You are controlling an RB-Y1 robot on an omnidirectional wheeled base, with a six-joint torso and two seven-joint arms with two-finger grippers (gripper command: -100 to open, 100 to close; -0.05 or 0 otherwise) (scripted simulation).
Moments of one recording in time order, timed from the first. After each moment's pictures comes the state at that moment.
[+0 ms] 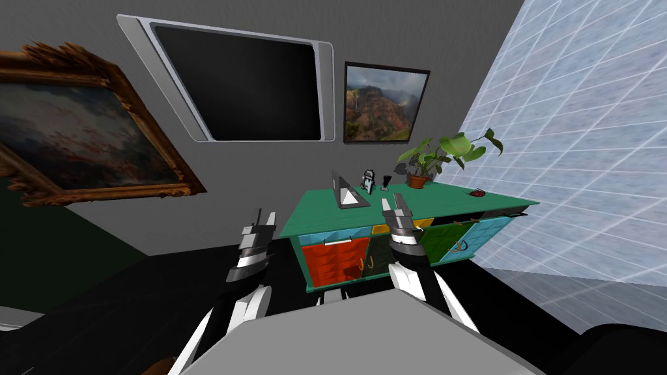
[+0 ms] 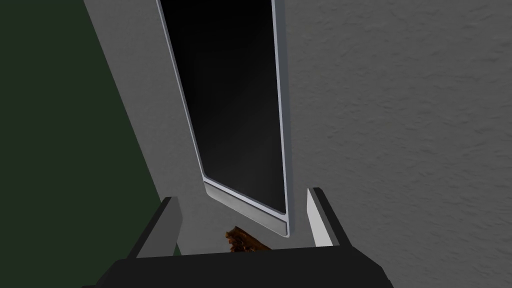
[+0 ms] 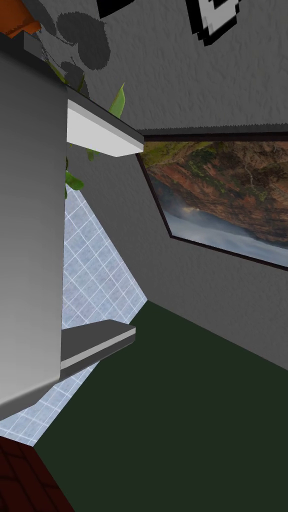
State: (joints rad) left arm 0.46 0.04 -0.01 -2.21 -0.02 -0.51 0.10; right arm 0.50 0.04 -0.07 -2.32 0.12 -0.54 -0.11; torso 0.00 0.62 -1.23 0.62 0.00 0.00
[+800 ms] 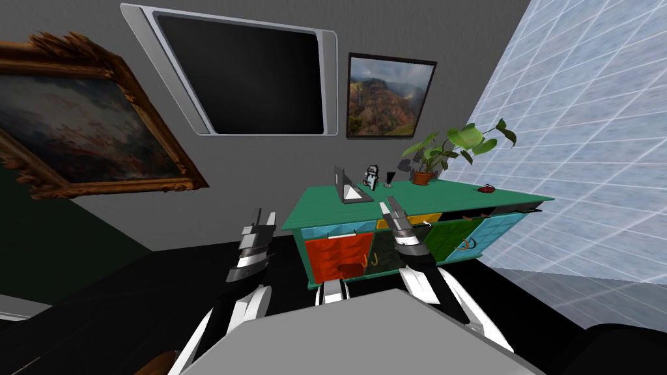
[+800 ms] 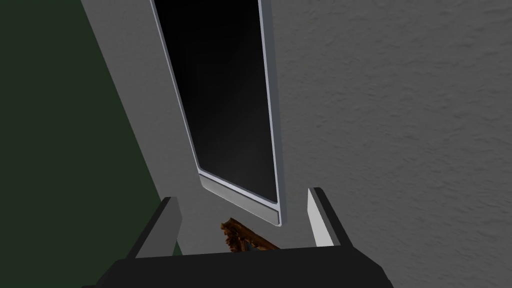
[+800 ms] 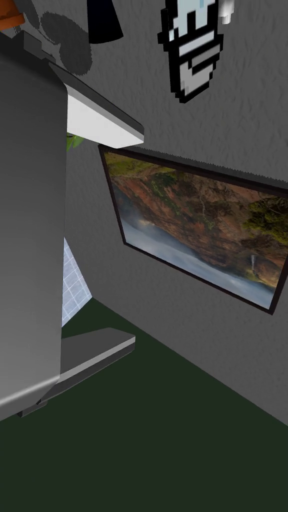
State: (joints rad) left arm 0.46 0.04 -0.01 -2.21 -0.02 -0.51 0.10; right arm 0.52 -0.15 -0.11 -2.29 0.12 -0.49 -0.09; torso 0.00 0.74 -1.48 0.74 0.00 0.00
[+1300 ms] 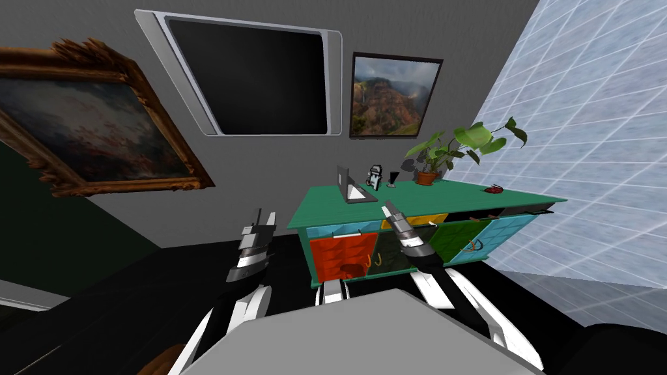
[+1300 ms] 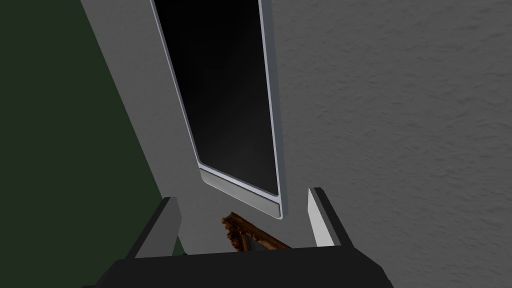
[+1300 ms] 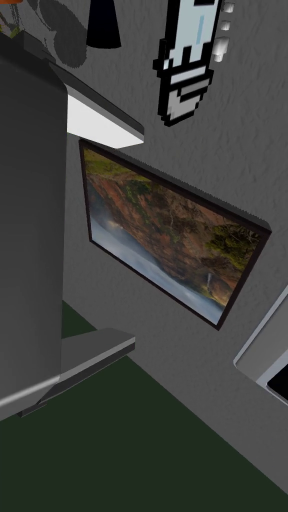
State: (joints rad) left arm 0.46 0.04 -0.01 -2.21 -0.02 -0.51 0.10; right arm 0.55 -0.29 -0.16 -2.24 0.13 -0.45 -0.06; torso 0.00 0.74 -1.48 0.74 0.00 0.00
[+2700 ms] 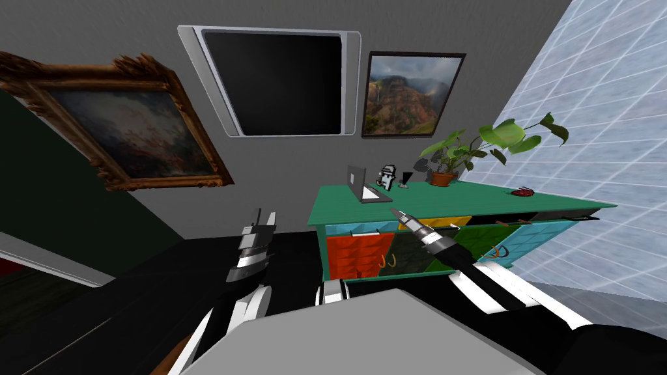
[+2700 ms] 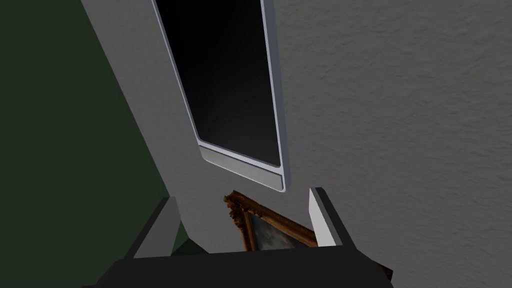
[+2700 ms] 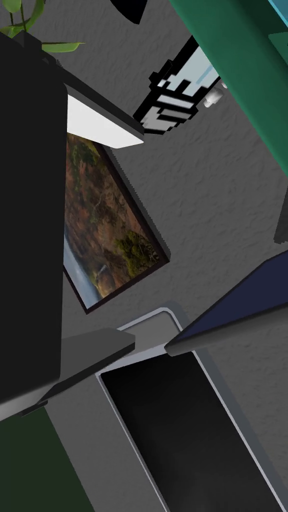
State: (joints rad) left arm 0.46 0.04 -0.01 -2.21 -0.02 -0.51 0.10; right arm 0.65 -0.68 -0.34 -2.12 0.17 -0.27 0.04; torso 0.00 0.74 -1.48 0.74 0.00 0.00
